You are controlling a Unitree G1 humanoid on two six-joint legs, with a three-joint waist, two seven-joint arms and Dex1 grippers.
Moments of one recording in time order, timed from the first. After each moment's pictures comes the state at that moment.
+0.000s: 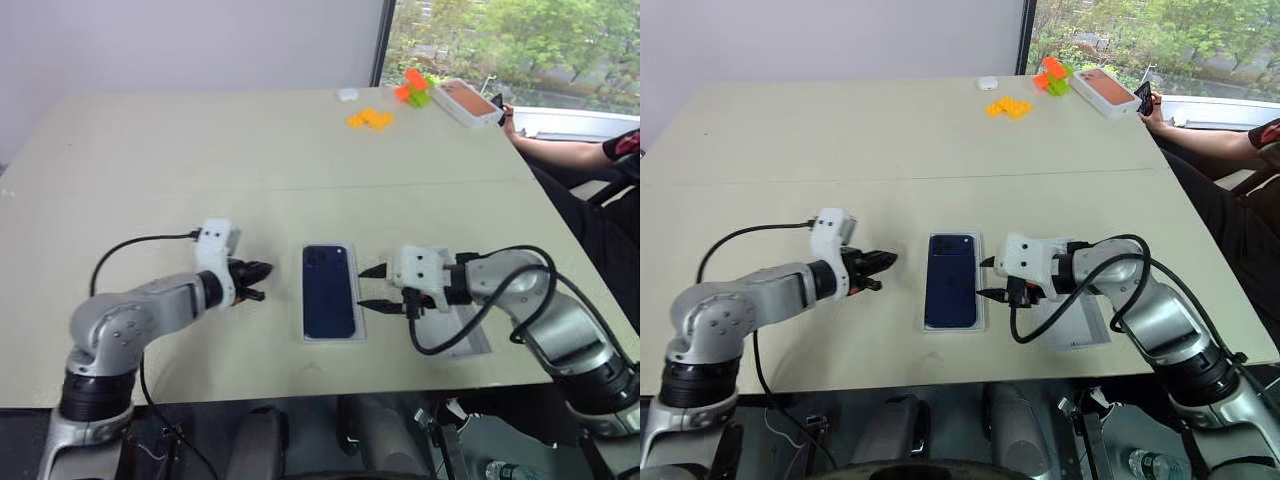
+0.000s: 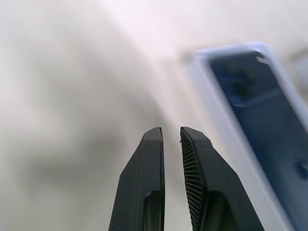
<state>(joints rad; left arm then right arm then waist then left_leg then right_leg) -0.31 0.54 0.16 -0.37 -1.03 1.19 0.02 -0.42 -0.74 0.25 -0.41 0.21 0.54 1.02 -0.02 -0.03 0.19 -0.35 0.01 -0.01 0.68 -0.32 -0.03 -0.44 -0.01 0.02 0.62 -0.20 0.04</state>
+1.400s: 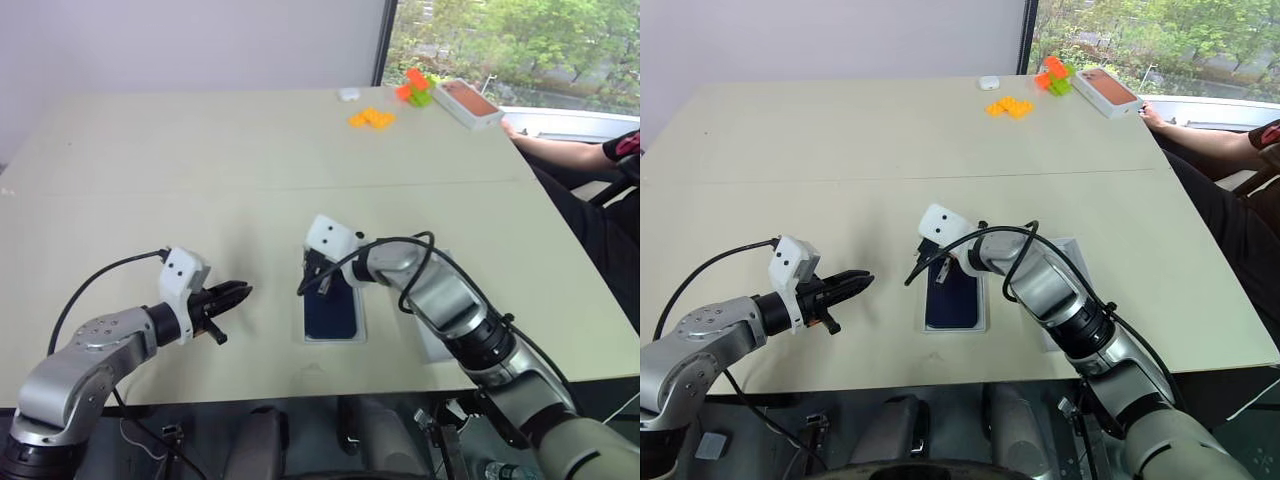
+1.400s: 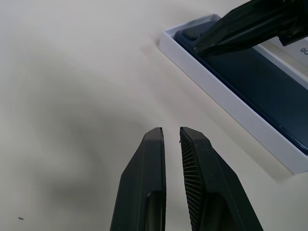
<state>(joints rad) 0.04 0.70 0.15 -0.50 -0.68 0.75 -0.56 -0.69 -0.37 0.51 -0.19 0.02 0.92 0.68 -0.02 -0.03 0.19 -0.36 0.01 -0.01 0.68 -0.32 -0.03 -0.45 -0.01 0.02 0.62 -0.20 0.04</state>
